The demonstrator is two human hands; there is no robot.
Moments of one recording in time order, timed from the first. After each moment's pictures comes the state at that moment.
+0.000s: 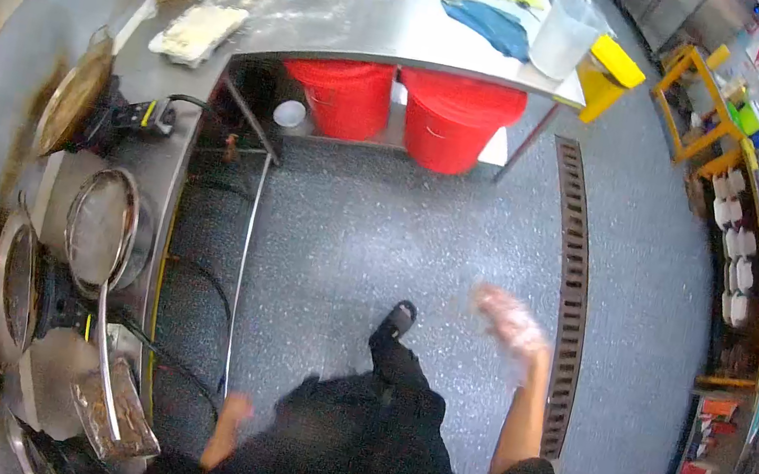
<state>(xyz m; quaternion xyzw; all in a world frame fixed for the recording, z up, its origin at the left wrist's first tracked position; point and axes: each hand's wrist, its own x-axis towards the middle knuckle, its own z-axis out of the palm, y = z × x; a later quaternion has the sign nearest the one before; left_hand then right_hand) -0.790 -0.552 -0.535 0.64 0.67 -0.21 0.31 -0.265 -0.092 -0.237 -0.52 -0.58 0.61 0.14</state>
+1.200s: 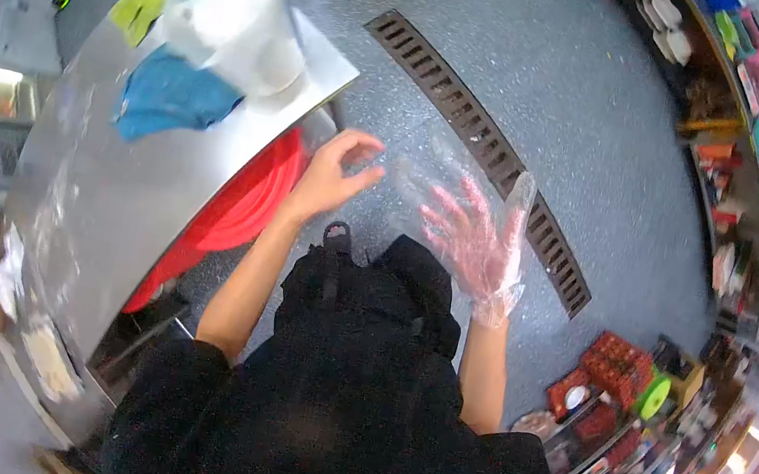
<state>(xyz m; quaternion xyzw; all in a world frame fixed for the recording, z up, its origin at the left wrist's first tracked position) -0.274 0.533 -0.248 0.74 0.27 0.23 0.57 -0.098 0.335 -0.204 -0.27 0.00 0.65 0.71</state>
